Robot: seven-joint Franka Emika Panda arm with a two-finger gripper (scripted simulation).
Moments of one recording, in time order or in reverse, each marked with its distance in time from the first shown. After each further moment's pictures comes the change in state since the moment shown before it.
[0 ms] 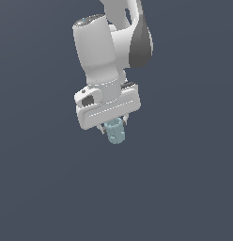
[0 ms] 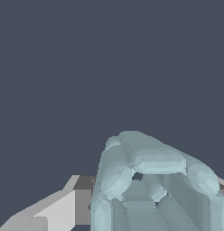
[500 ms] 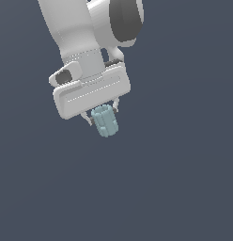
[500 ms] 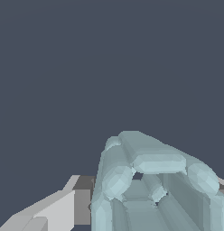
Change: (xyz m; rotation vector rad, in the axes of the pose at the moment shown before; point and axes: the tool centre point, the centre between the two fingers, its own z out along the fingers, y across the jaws) arm 0.024 0.030 -0.068 0.039 0.113 -0.118
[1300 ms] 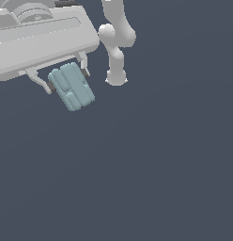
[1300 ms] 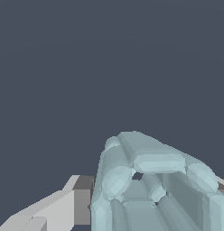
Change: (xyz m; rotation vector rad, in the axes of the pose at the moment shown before) arm 0.040 0.054 -0.120 0.070 0.195 -0.203
